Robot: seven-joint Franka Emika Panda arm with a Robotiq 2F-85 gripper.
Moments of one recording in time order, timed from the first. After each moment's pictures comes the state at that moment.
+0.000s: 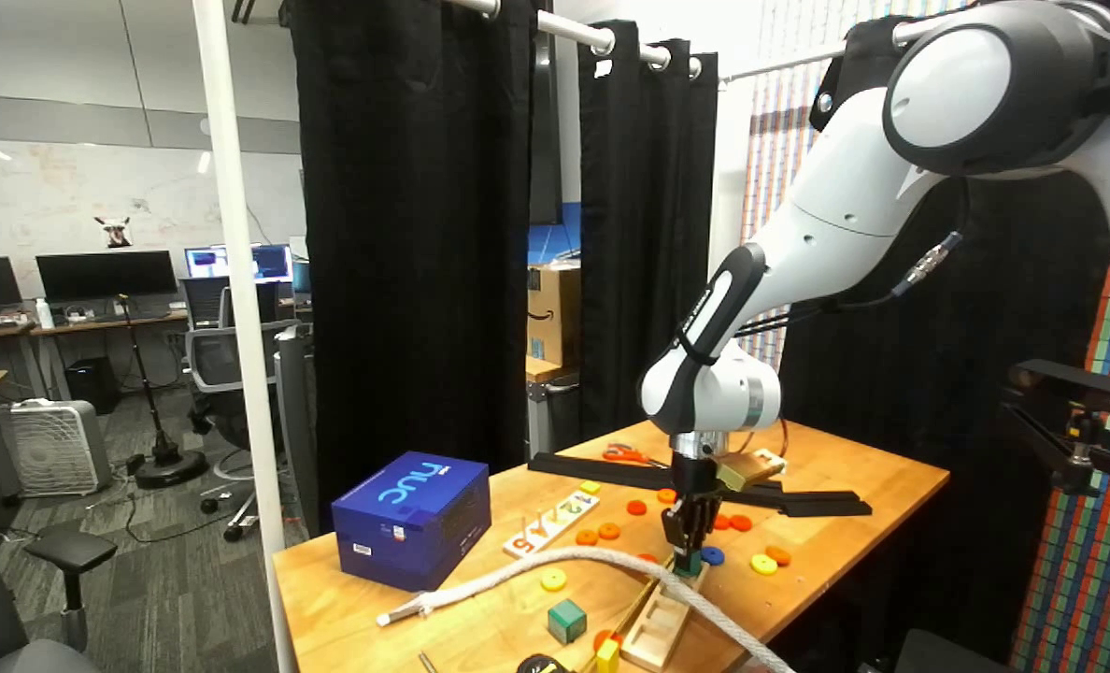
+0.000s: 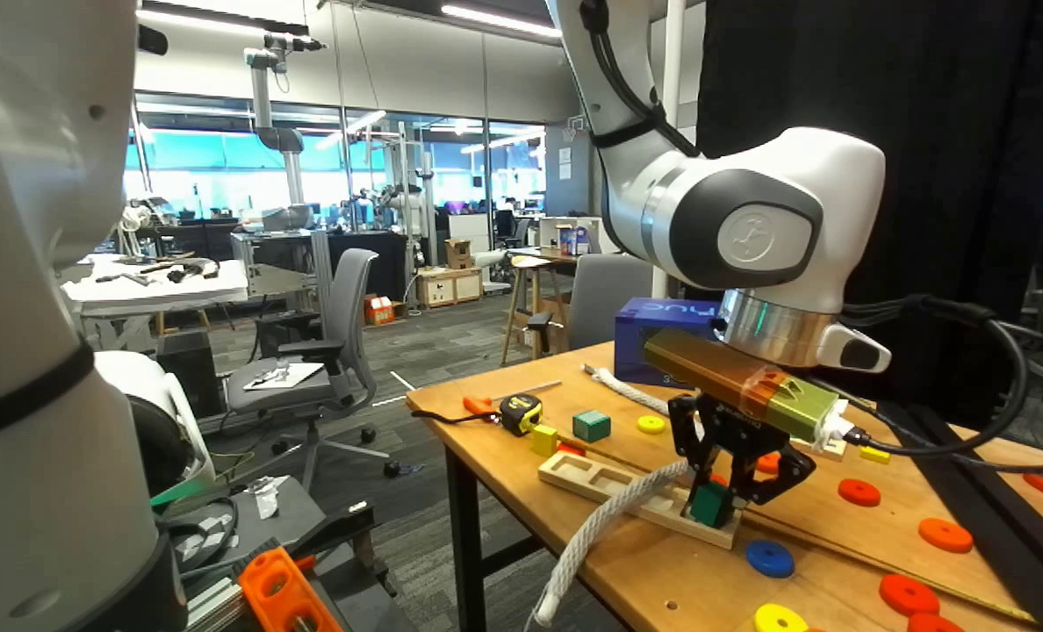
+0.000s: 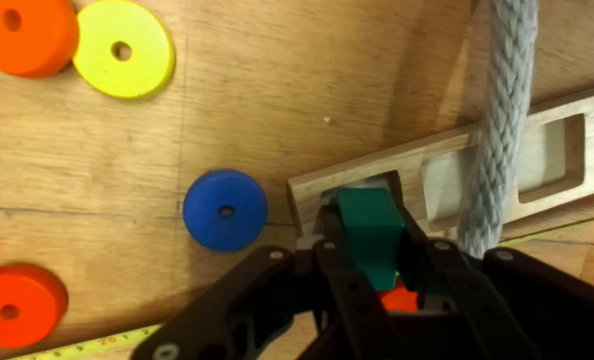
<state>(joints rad) -0.27 0.36 -0.01 -2.31 0.27 2.54 -0.53</state>
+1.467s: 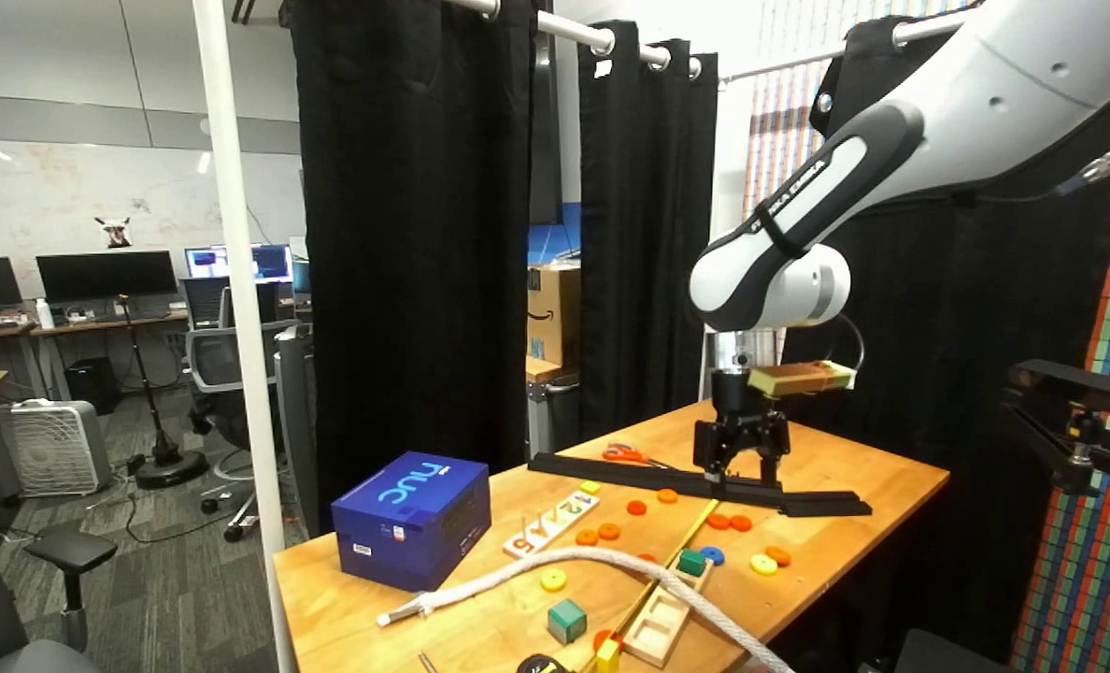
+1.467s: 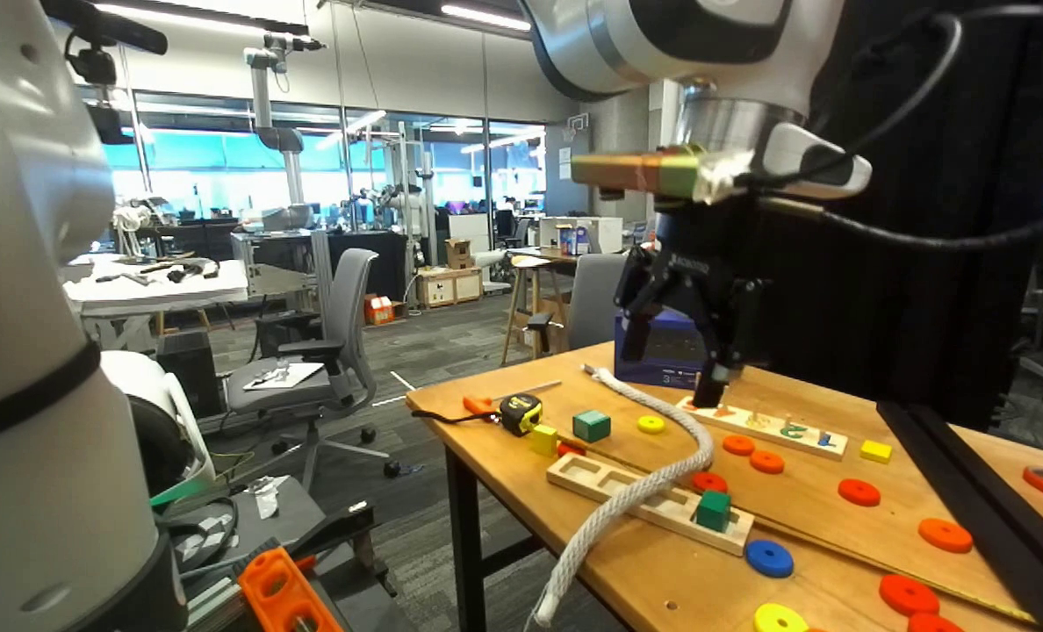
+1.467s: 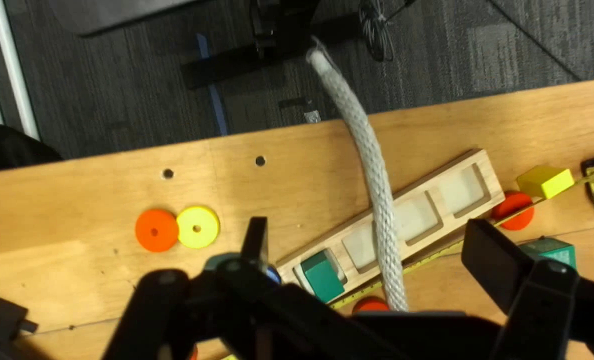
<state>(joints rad) -0.21 -0.13 -0.09 -2.48 0.07 2.15 -0.07</state>
